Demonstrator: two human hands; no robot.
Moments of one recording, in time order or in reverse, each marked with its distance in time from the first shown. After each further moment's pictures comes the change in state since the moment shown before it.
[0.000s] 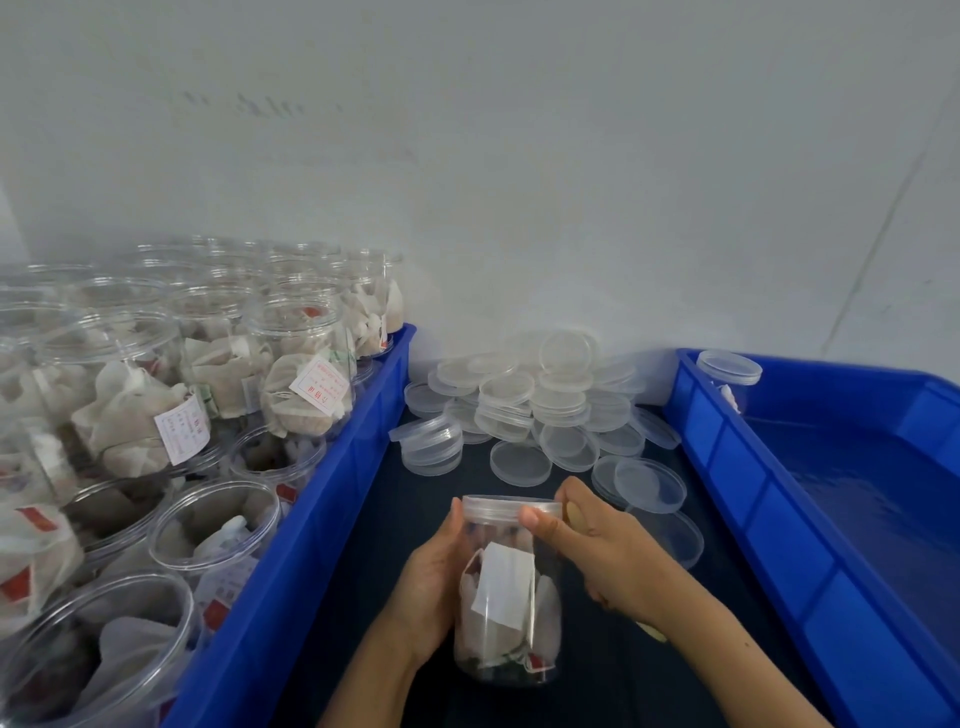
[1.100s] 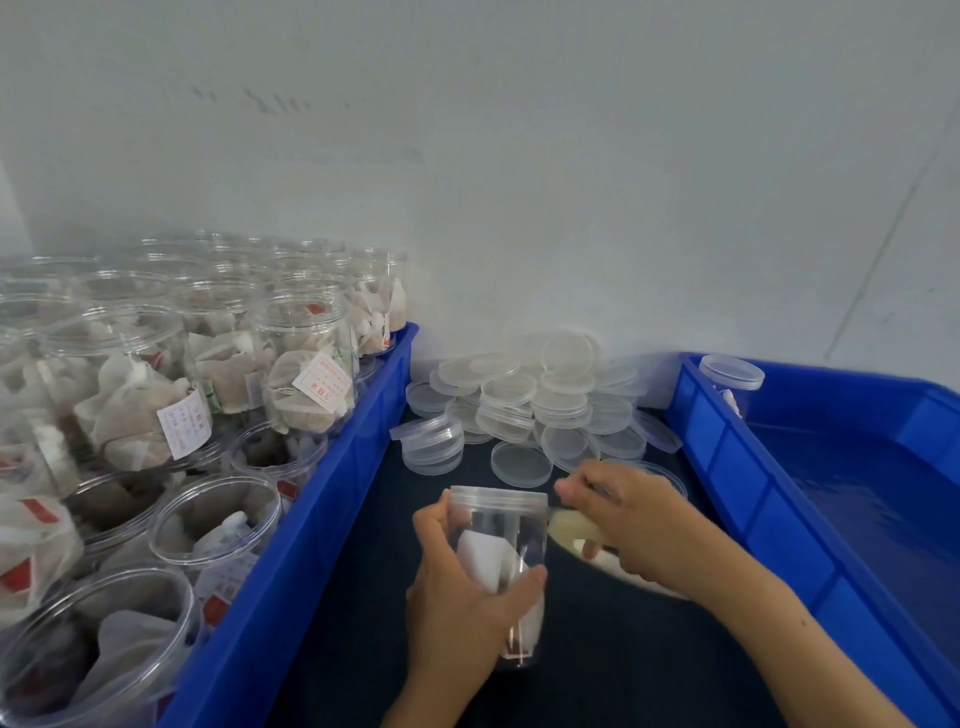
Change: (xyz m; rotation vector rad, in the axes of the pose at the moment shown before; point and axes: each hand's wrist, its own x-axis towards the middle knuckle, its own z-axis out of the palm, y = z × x) left_hand -0.029 -0.022 0.034 0.772 0.466 0.436; right_hand 0.000 -0.019 -0.034 -0.259 -0.039 -0.028
